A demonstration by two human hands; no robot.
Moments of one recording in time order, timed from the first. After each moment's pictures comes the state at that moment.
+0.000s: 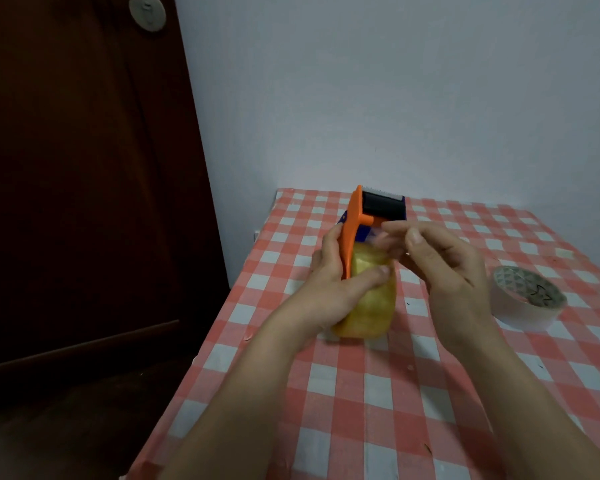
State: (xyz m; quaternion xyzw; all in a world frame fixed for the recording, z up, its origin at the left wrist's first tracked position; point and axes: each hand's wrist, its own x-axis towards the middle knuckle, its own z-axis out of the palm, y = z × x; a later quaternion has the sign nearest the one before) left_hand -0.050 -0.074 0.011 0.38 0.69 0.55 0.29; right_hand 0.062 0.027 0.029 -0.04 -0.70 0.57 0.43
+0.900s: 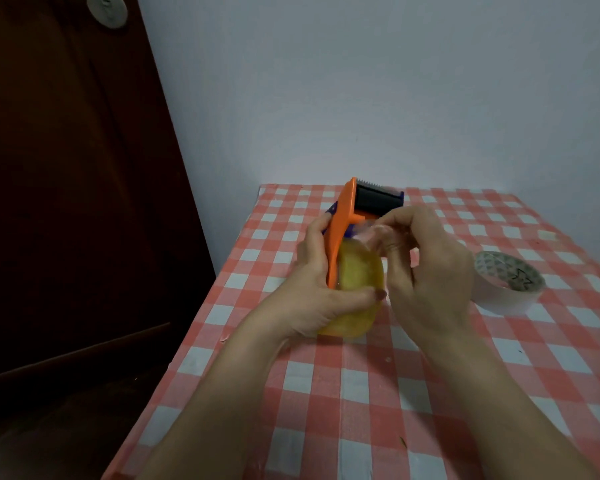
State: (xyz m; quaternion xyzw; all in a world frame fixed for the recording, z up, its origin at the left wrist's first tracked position) left_hand -0.043 -0.074 0.013 0.43 0.67 0.53 0.28; right_hand 0.062 0.034 0.019 -0.07 -0.78 0.18 0.60
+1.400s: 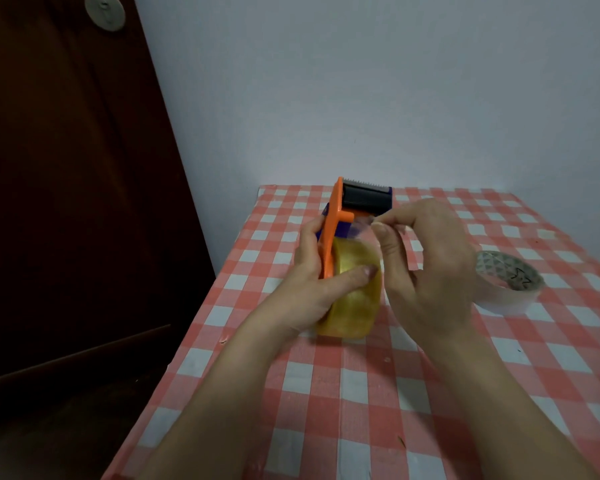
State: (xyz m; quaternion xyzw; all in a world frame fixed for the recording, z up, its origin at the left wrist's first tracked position) left_hand -0.040 -0.072 0.013 0.40 0.65 0.57 0.29; right_hand 0.061 0.037 0.023 -0.04 -0.76 0.12 0.63
